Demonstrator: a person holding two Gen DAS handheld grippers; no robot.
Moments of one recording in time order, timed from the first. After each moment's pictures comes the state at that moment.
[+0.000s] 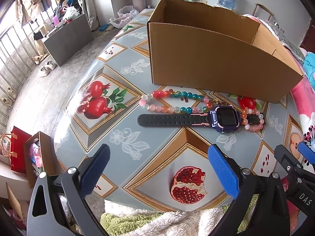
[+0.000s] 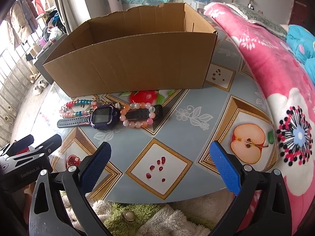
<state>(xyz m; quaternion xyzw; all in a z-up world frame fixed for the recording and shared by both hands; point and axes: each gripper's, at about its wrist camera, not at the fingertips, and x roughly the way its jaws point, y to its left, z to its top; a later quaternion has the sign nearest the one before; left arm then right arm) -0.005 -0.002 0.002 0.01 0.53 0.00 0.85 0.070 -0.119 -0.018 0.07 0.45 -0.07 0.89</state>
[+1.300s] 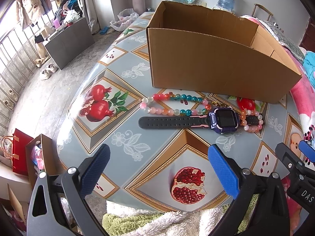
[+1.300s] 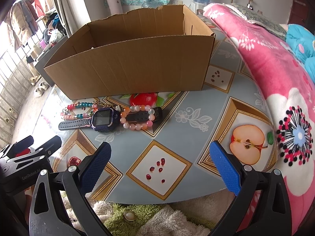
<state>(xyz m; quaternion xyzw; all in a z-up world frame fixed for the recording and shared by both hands) -0.009 -0.003 0.008 0.02 0.52 0.00 0.86 0.071 -0.121 -0.014 0.08 0.45 -0.07 0.89</state>
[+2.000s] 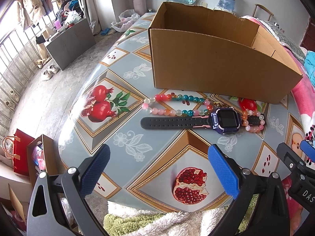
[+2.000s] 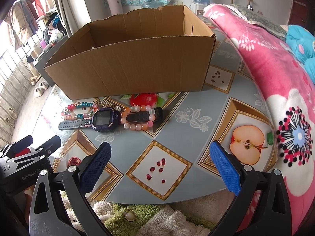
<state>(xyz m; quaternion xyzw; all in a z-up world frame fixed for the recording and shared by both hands) -0.010 -0.003 0.008 0.02 0.51 0.01 0.86 0.070 -0.121 -0.013 0.07 0.44 -0.07 0.89</state>
